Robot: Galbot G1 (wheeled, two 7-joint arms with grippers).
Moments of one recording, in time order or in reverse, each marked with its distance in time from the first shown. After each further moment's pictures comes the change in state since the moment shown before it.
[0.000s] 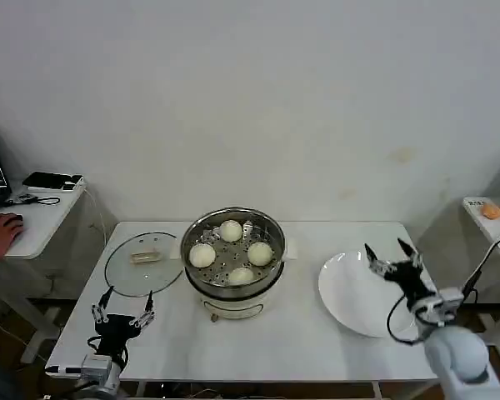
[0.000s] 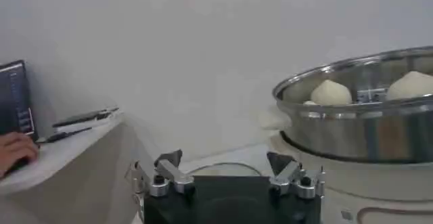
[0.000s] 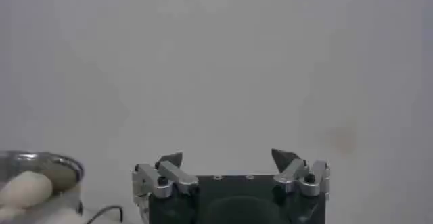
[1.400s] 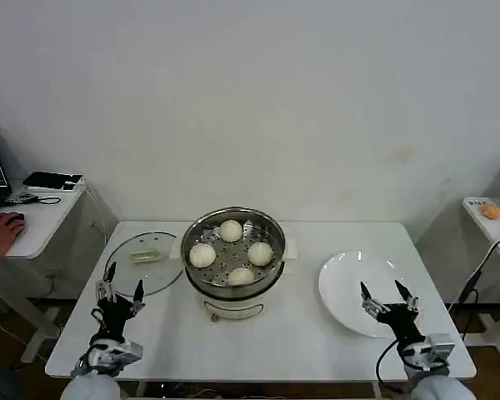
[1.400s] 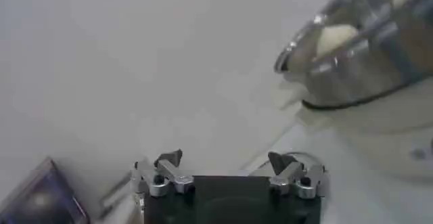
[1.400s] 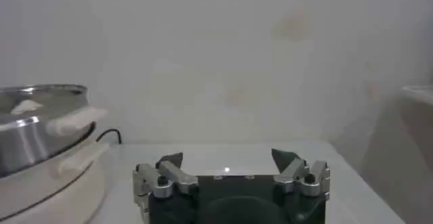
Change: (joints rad) left arm -0.166 0.131 0.078 0.228 0.717 -0.051 -0.103; right arm -0.219 0.141 0.030 0.173 -0.085 -0.054 0.097
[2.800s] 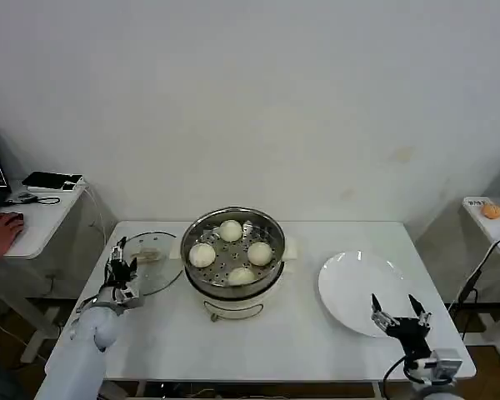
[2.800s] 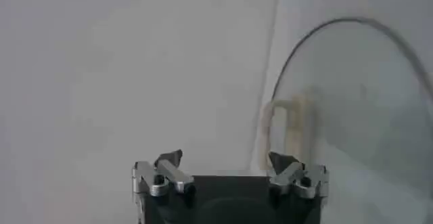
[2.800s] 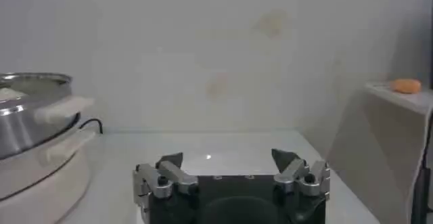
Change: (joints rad) left arm -0.559 0.086 0.155 0.710 0.240 -0.089 0.027; right arm -0.075 0.113 0.071 0.056 -0.105 -0.047 0.012
